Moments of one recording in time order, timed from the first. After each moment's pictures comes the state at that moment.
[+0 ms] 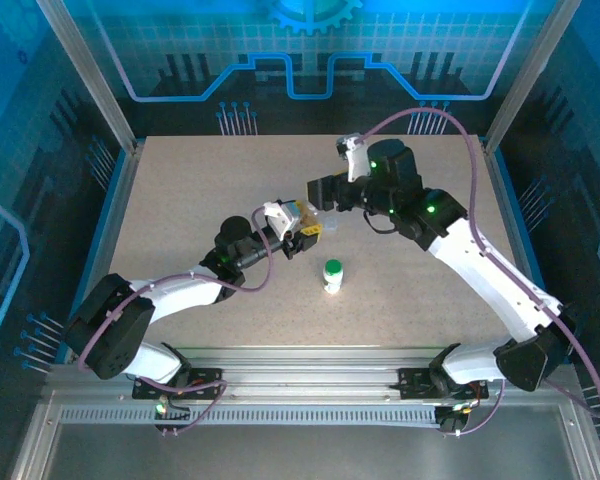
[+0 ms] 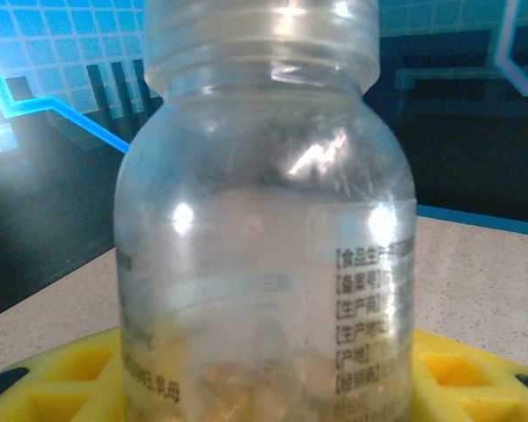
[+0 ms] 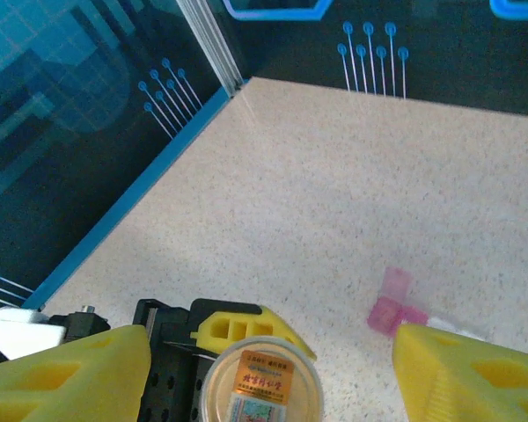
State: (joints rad) left arm -0.59 1.44 0.63 0.83 0.33 0.08; right arm 0.63 1.36 1.46 -0.56 -0.14 0.32
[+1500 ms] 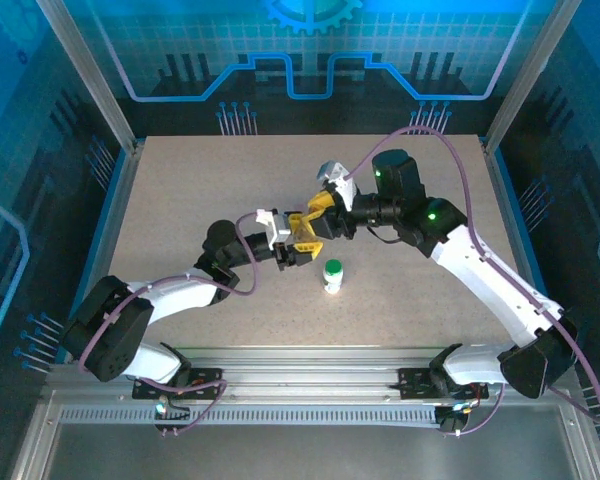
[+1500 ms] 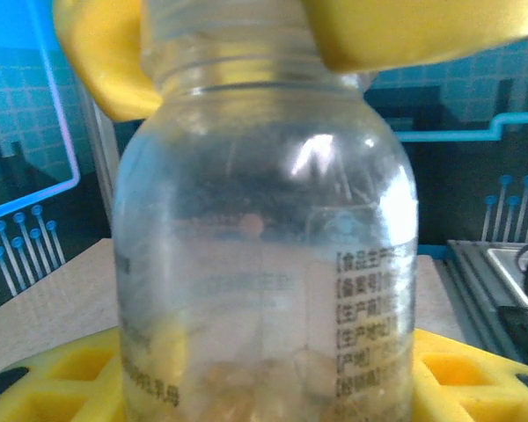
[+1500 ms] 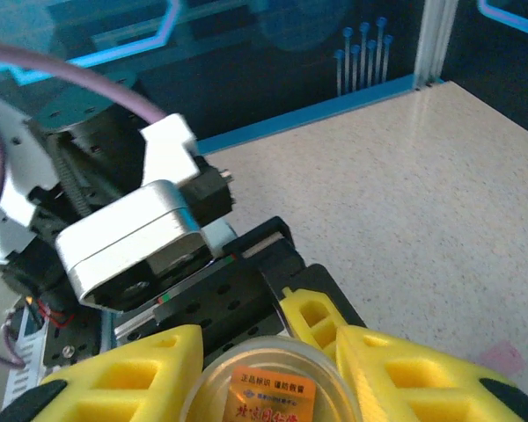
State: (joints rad) left arm -0.54 1.43 0.58 1.02 0.74 -0.04; right arm 0.59 1.31 1.33 -0.51 -0.65 -0.19
